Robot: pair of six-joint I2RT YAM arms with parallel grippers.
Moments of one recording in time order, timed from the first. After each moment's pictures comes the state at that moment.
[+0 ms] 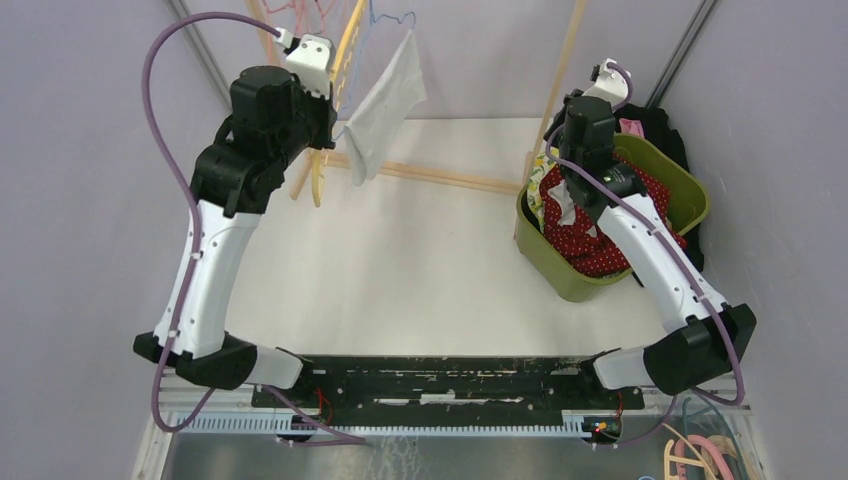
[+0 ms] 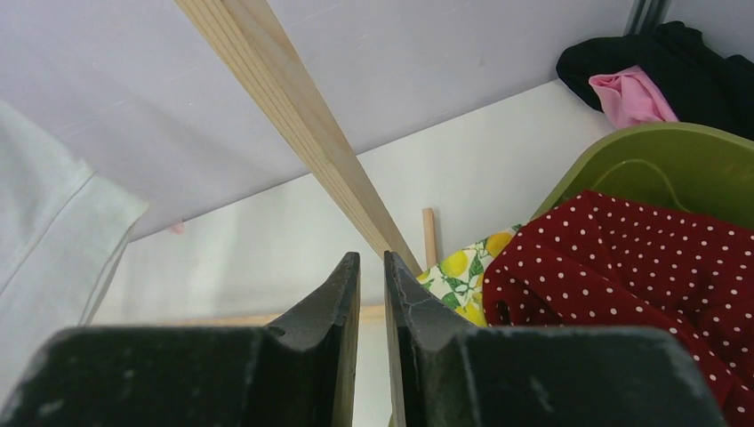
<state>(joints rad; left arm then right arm) -0.41 1.38 1.98 -0.88 -0.17 0.09 0.34 1.38 1.41 -0.24 0.52 0.41</state>
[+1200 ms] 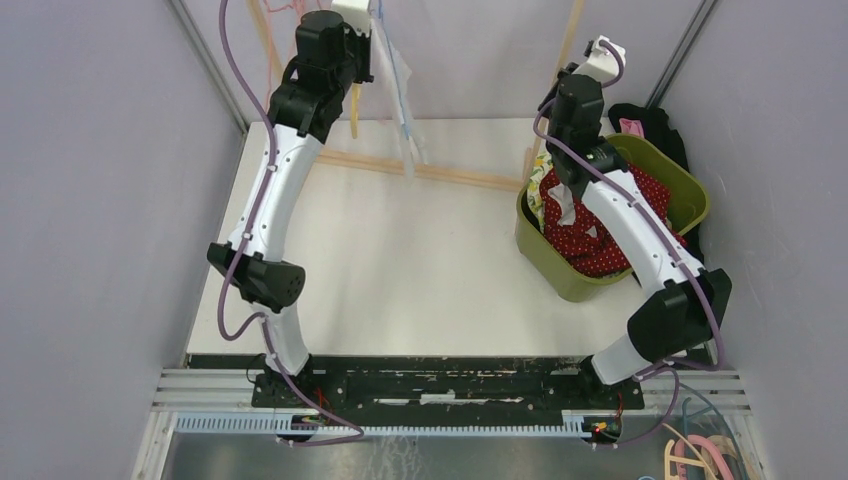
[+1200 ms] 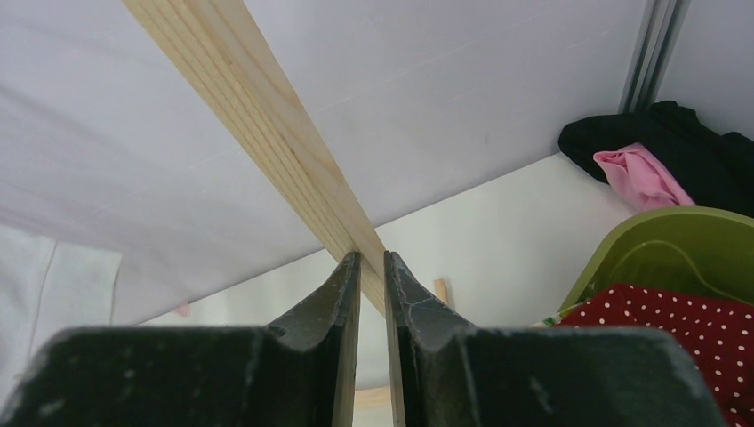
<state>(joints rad) -0.38 1.87 2.34 -0.61 -0.21 0.10 0.34 1.54 1.53 -0.05 0.60 0.35</state>
